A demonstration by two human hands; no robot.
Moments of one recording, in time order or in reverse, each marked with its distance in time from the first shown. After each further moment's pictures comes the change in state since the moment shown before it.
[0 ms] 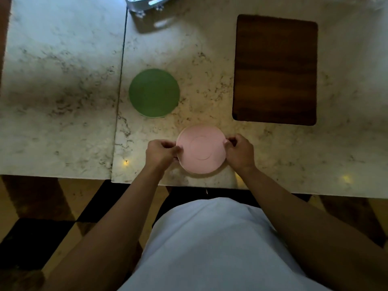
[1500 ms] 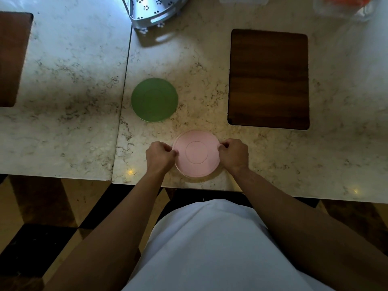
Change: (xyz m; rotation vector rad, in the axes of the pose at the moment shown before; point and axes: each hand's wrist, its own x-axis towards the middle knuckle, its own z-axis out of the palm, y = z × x) left_hand -0.028 0.018 0.012 0.378 0.159 0.125; right_hand -0.006 -0.013 -0.006 -0.172 0.019 -0.018
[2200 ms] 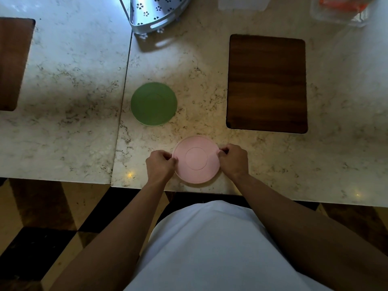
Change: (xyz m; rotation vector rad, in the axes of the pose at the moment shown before) left_hand -0.007 -0.013 0.009 -0.020 0.041 0.017; right_hand 0.001 0.014 0.001 0.012 -0.036 -0.033
